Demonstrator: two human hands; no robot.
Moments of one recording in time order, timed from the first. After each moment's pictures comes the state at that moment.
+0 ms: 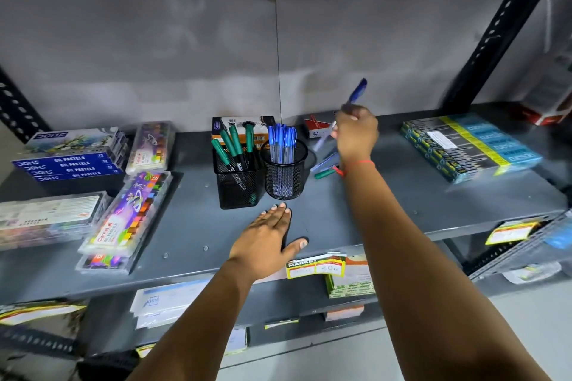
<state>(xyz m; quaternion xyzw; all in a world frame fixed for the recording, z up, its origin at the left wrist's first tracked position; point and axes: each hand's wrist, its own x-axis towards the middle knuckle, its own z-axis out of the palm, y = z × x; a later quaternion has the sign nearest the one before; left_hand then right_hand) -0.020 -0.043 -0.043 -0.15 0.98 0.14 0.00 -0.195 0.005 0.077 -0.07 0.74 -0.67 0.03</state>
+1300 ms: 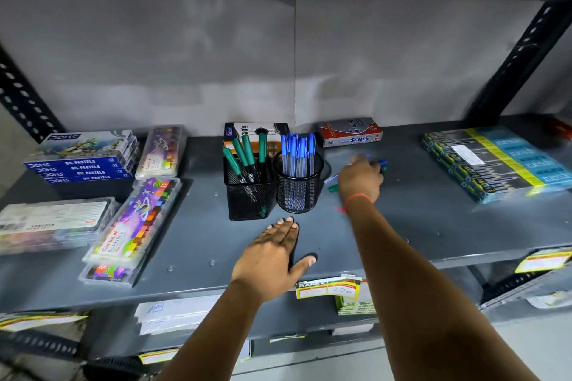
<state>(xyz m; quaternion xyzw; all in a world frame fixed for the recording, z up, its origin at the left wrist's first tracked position) -0.019 -0.047 -0.050 -0.17 0.98 0.12 -0.02 -0.209 -0.005 0.006 -0.07 0.92 -0.38 0.07</state>
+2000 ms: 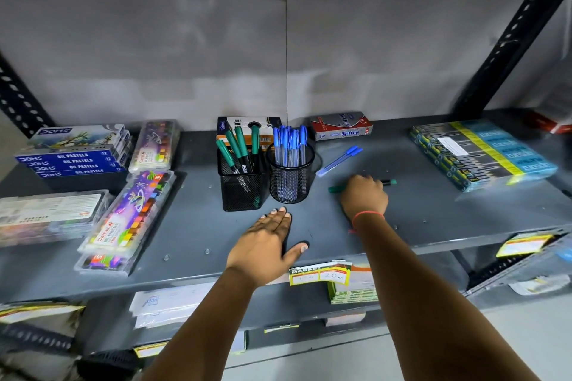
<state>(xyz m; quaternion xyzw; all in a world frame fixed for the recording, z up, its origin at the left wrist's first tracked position) -0.017 -0.047 -0.051 -0.17 0.98 0.14 -0.03 -0.198 0.041 -0.015 -0.19 0.98 -0.10 0.03</state>
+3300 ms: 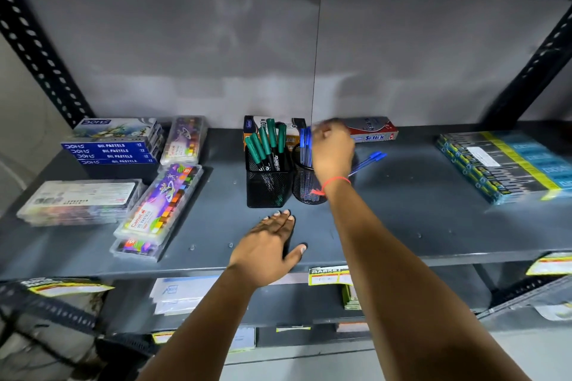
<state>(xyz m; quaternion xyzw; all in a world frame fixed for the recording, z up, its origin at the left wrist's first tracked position) 0.009 -0.061 -0.048 -0.20 0.97 0.11 -0.04 -0.150 -0.053 0.048 -0.20 0.83 -0.53 0.00</state>
